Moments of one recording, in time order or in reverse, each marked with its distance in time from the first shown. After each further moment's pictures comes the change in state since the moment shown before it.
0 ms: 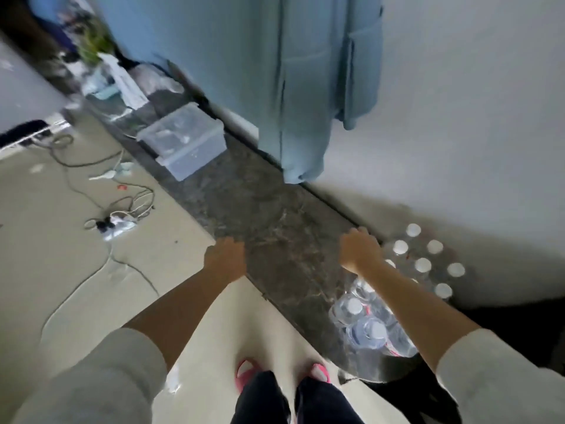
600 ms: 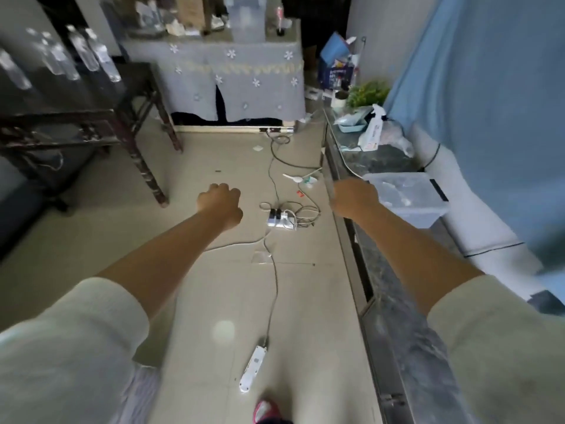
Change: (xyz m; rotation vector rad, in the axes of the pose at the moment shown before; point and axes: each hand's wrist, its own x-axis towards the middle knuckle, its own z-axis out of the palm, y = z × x) left_hand -0.165 -0.431 -0.007 -0.243 0.243 -0.789; right_hand 0.001 -0.503 -0.170 -0.148 0.357 -0.788
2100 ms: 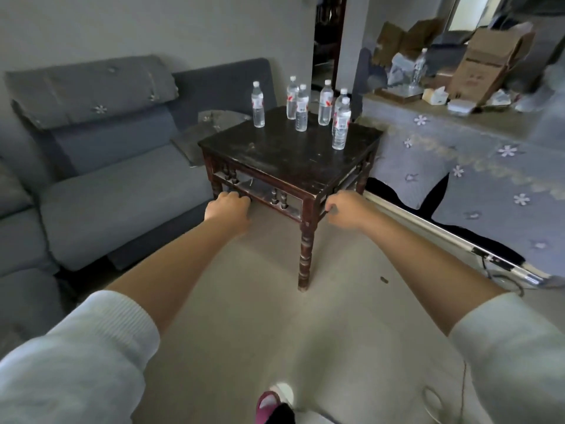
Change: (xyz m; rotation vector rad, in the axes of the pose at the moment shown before) left_hand 0.446 -0.563 -0.015 -0.172 0.003 -0.725; right_hand 0.630 -0.600 -0.056 0.122 -0.116 -0.896
